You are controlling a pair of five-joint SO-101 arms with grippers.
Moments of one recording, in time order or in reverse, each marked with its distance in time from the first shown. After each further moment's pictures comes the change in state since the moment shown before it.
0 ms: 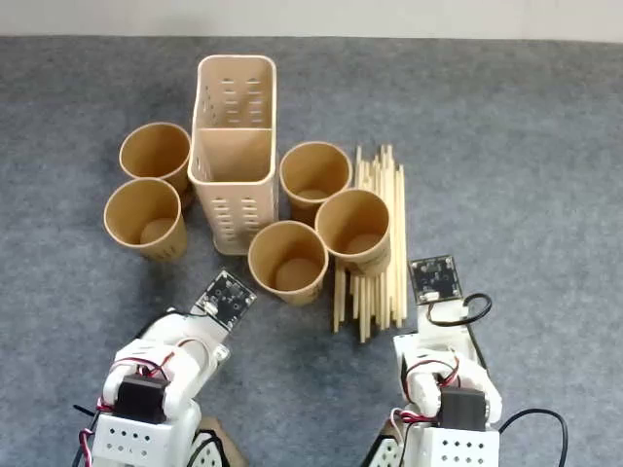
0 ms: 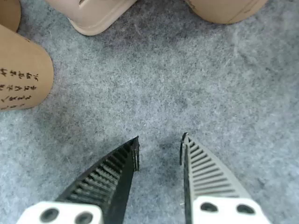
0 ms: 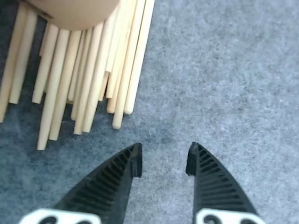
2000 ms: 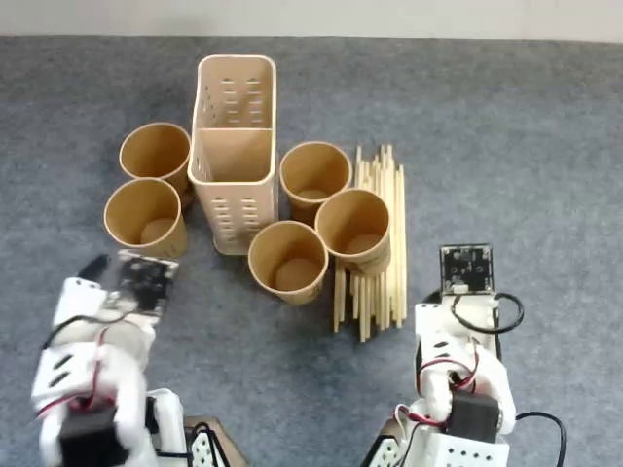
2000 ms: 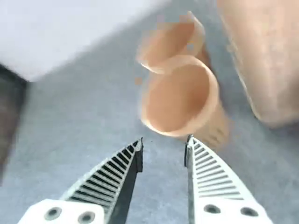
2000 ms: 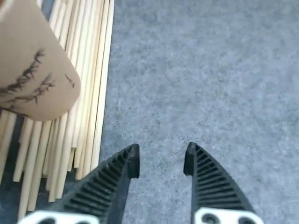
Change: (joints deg) left arm -23.3 5.7 -31.9 -6.1 -3.8; right arm 5.5 0.0 -9.1 -9.8 -0.1
